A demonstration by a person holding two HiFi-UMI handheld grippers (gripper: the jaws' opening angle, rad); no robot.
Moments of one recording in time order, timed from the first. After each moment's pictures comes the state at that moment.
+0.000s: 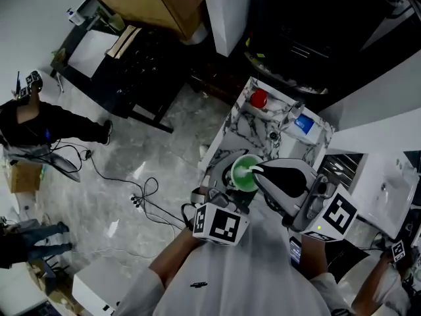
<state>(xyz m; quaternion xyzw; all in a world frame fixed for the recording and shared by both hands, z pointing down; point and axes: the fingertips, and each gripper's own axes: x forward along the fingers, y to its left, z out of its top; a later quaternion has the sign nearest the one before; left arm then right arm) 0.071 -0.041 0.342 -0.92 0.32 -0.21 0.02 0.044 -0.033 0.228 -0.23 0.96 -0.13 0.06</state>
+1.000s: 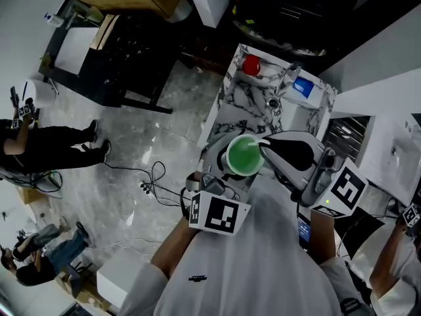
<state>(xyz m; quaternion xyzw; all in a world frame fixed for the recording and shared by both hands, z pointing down) 0.074 -0.020 0.352 -0.93 0.29 -0.23 0.01 0.070 -0.026 0.269 -0.26 0.95 -0.15 0.05</state>
